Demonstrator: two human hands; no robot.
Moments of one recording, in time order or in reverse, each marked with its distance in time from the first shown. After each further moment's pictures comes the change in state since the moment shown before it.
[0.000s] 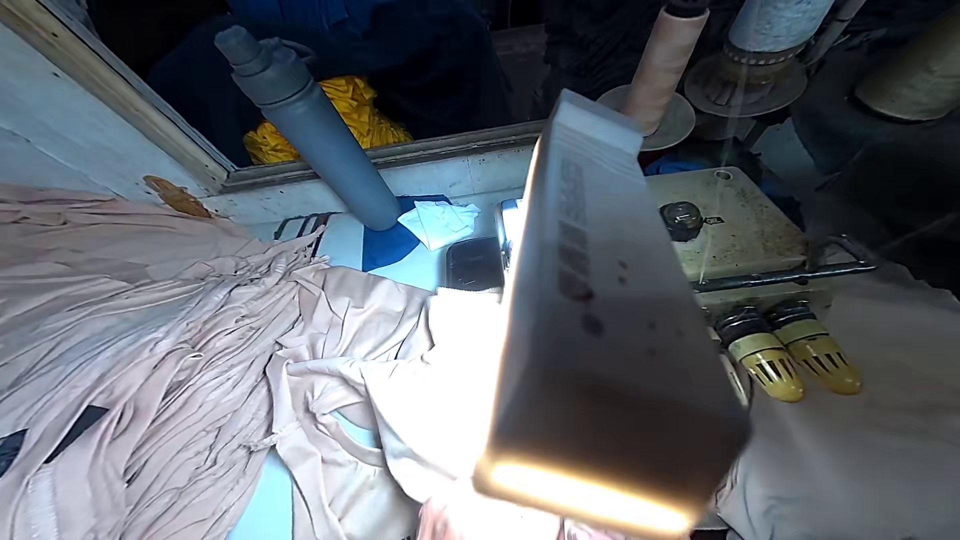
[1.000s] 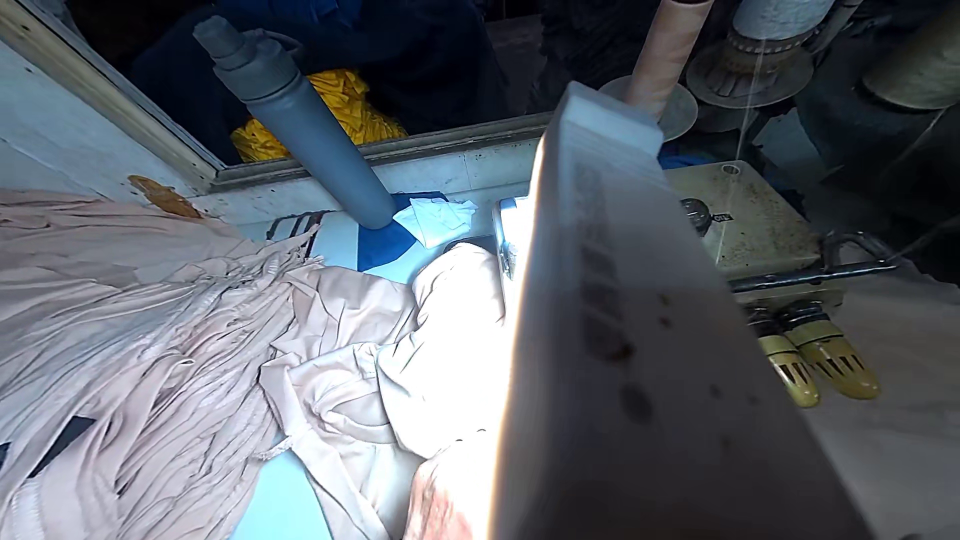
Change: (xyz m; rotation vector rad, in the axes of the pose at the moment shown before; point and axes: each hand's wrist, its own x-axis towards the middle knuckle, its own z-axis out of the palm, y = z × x) left_hand 0.011 -0.019 0.009 -0.027 0.091 -0.098; right_hand 0.020 -0.011 0.020 0.126 0.081 0.031
